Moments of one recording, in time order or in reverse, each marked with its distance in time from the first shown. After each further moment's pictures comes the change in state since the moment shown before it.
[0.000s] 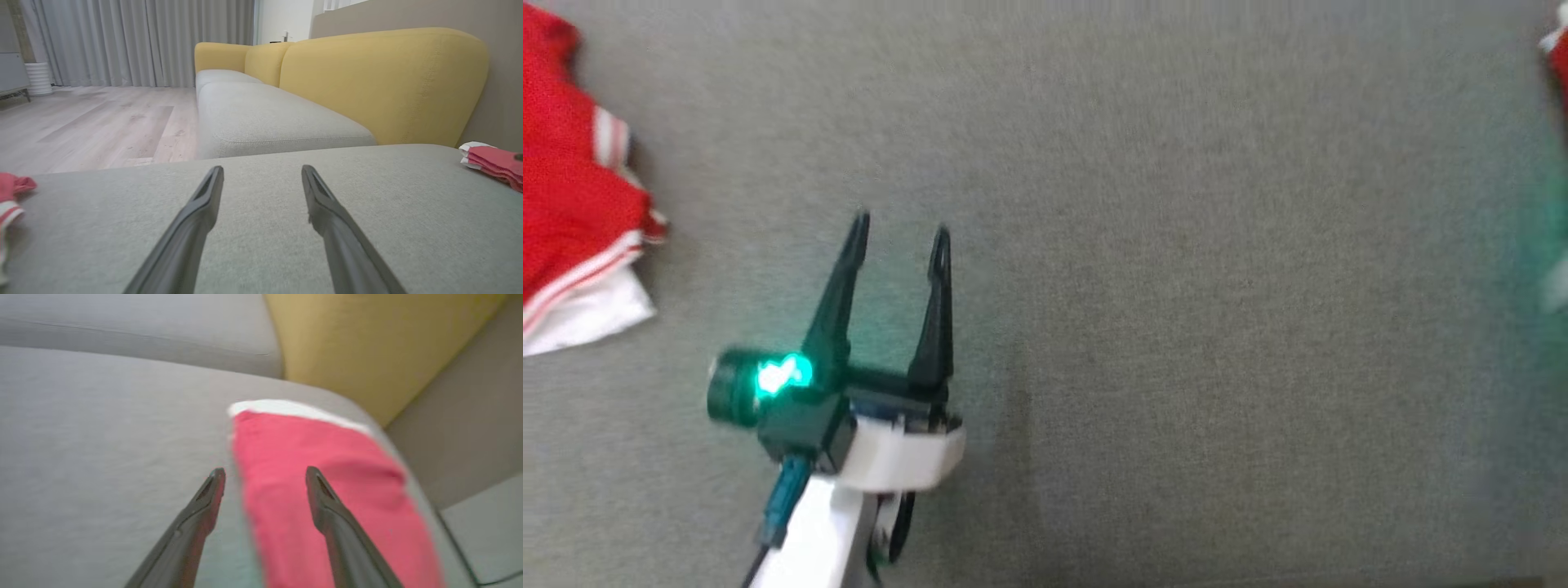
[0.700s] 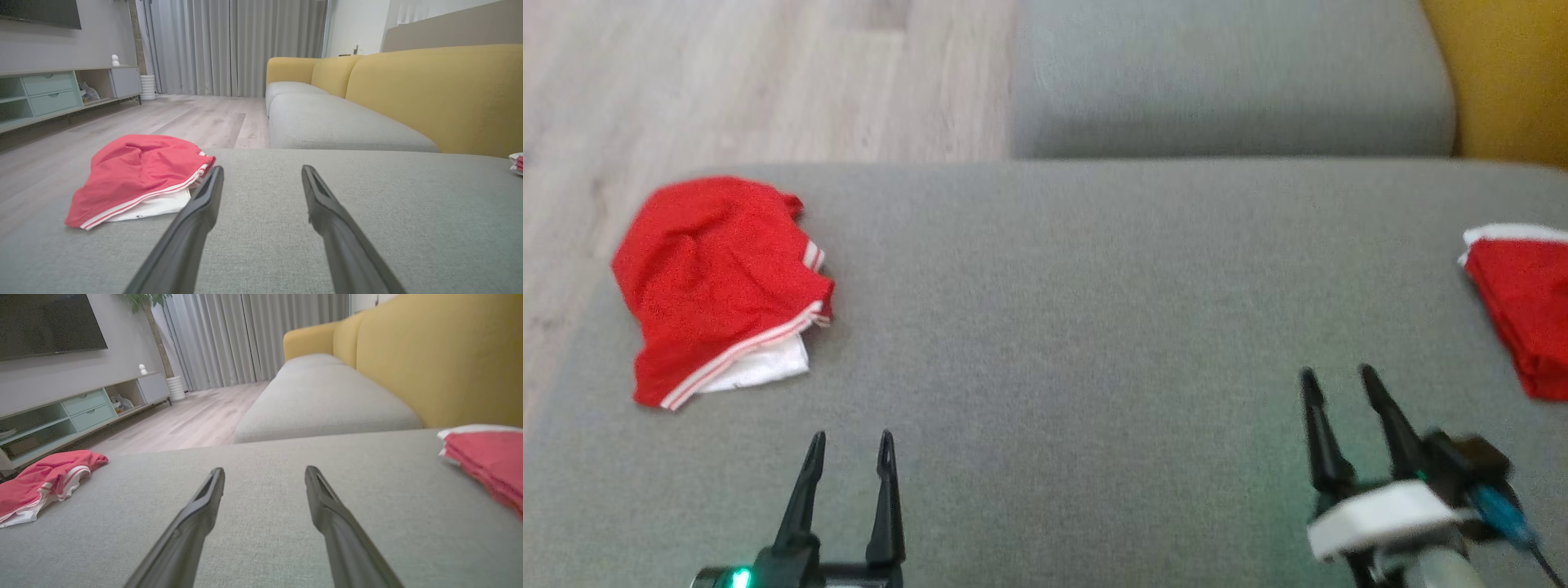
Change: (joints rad) left arm 0.358 0.002 0.102 0.116 -0.035 0.042 0.001; right arm 0.469 0.348 0.278 -0.045 0.144 0.000 -0.381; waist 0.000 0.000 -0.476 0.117
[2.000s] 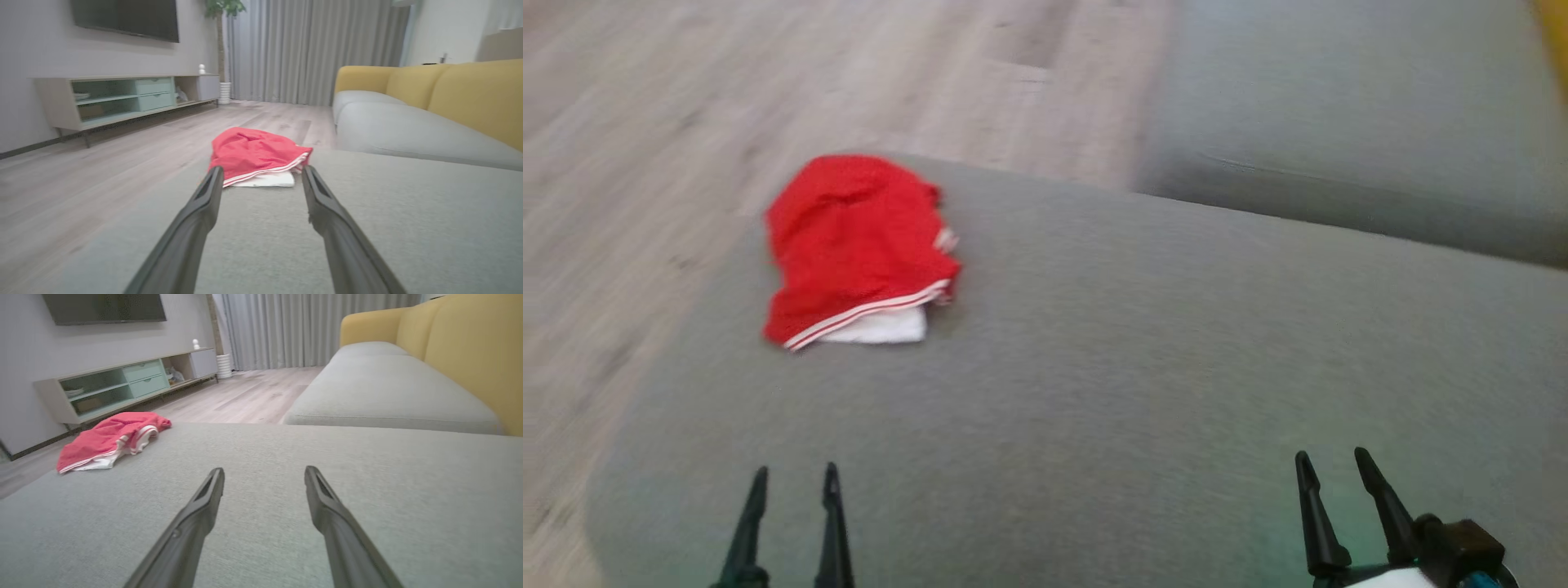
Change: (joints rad) left arm 0.098 0.005 0.119 -0.044 0.057 -0.027 0.000; right arm 0.222 0.025 -0.013 -0.127 -0.049 0.000 -0.003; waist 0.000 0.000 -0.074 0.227
